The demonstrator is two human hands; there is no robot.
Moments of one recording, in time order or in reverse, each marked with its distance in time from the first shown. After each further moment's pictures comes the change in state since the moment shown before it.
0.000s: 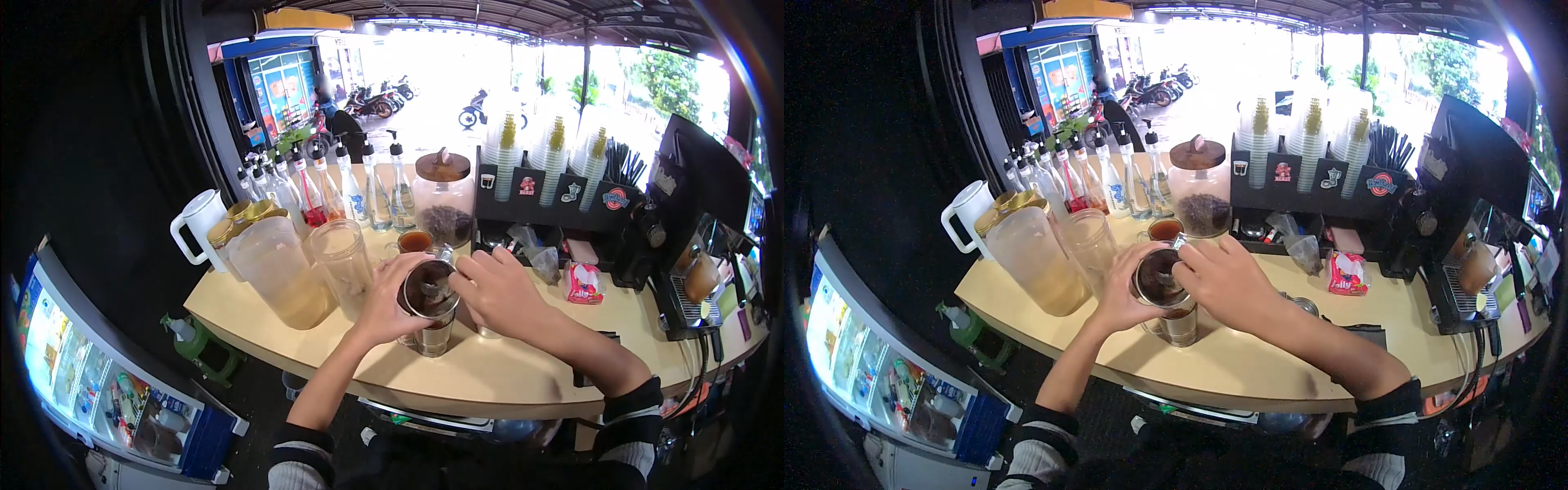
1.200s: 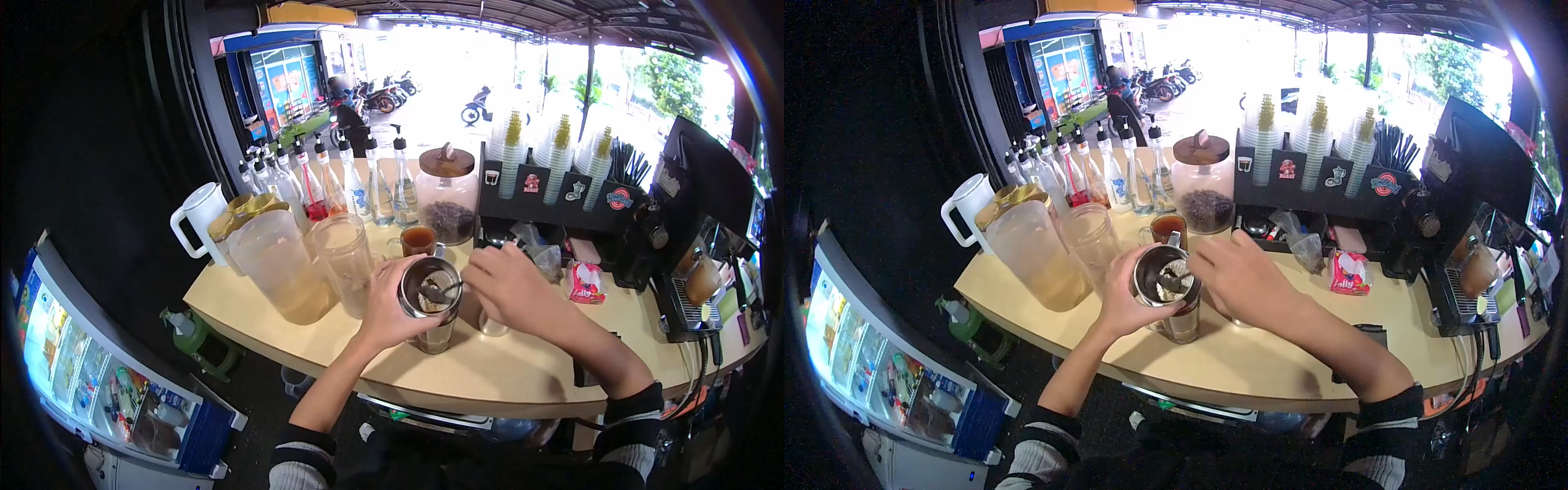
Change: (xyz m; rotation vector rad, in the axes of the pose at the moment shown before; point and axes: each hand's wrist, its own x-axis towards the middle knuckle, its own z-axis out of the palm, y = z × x) left_hand -0.013 0.009 0.008 0.019 0.137 -0.117; right_hand -0.006 0.008 -0.008 0.168 -0.161 0.015
